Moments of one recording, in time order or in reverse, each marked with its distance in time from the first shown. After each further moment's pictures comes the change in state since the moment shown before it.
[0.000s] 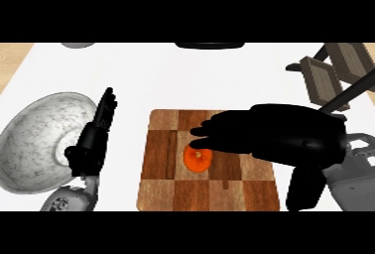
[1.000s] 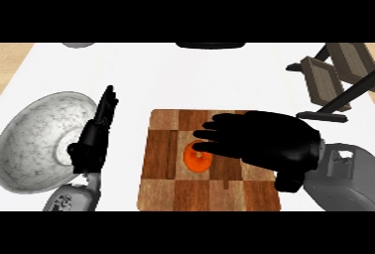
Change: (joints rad) left arm -0.011 -0.054 0.053 0.011 -0.061 -0.044 0.003; right arm 0.057 -0.038 0.119 0.037 0.471 -0.134 -0.327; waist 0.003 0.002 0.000
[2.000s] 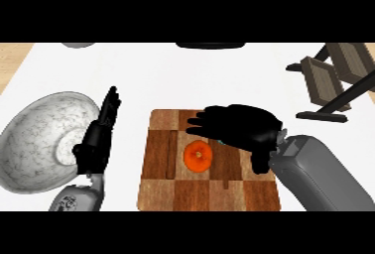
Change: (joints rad) left arm 0.009 -0.054 0.029 -0.002 -0.055 -0.033 0.003; right arm 0.017 0.155 -0.002 0.257 0.290 -0.137 -0.139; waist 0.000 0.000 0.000
